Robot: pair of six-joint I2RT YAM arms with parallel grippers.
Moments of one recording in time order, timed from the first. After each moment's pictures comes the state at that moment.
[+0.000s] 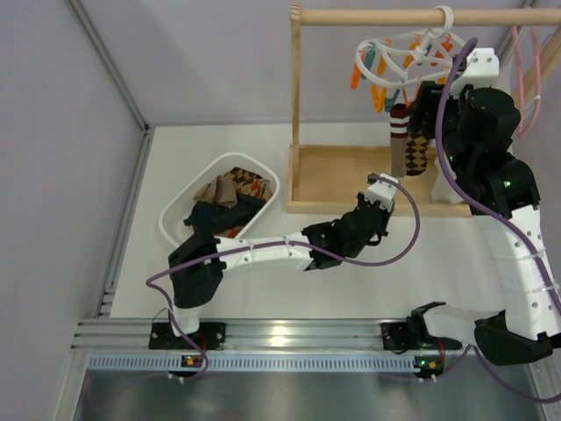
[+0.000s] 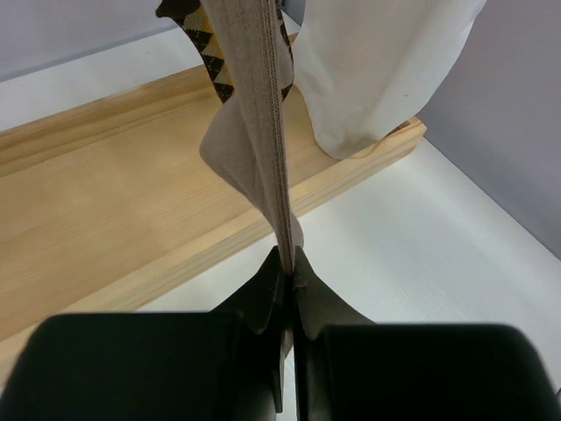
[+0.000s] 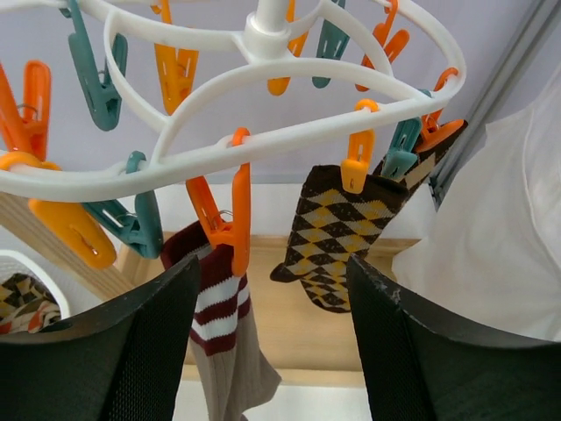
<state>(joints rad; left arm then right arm) -1.25 1.88 1.49 0.23 -0.57 -0.25 0.34 1.21 1.74 -0.64 0.34 0.03</state>
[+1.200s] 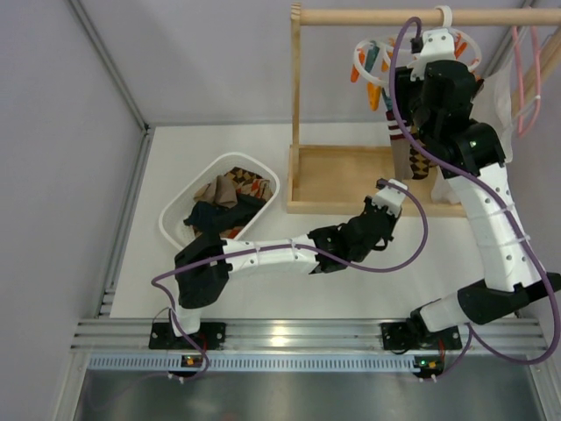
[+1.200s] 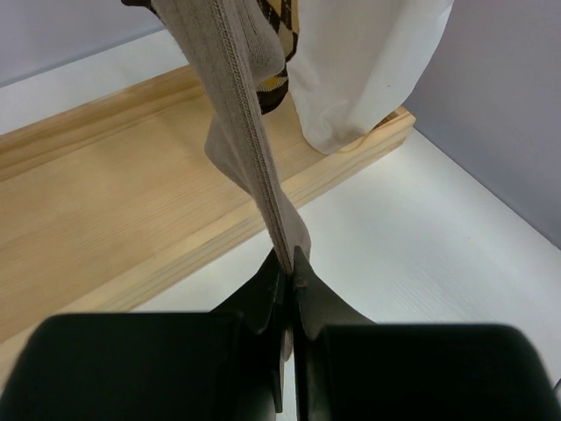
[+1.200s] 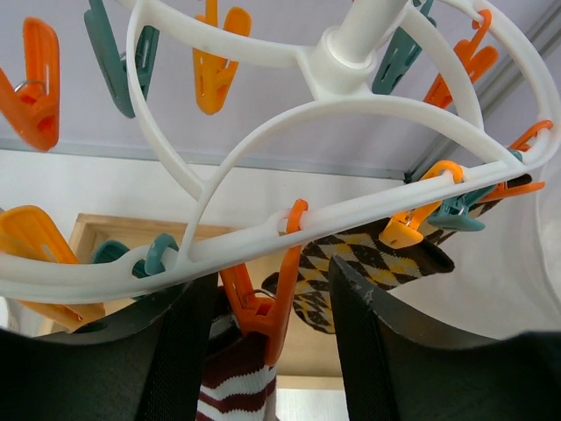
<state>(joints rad) -1.28 1.92 1.52 0.23 -0.57 -0.21 0.39 1.44 1.95 -0.72 0.42 -0.07</state>
